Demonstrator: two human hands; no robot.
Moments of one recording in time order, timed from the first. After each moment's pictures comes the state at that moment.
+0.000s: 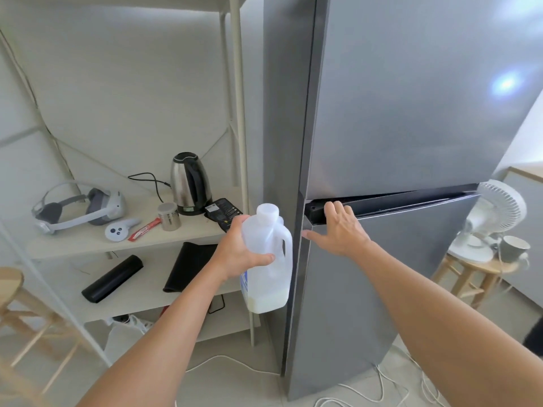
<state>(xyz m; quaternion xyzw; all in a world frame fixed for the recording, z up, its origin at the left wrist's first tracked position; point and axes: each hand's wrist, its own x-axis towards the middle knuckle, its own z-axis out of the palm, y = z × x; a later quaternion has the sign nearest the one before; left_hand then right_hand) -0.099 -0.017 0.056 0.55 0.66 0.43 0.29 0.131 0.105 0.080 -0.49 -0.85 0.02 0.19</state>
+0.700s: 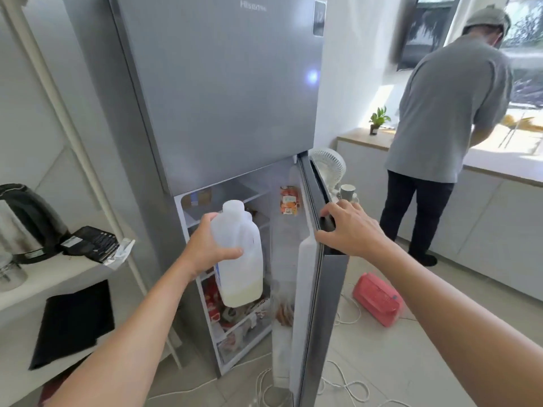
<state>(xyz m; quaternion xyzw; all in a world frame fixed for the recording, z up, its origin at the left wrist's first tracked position) 0.058 0.014 0.055 0.69 0.54 0.36 0.33 0.365 -0.055 0.120 -0.70 -0.70 0.00 0.16</state>
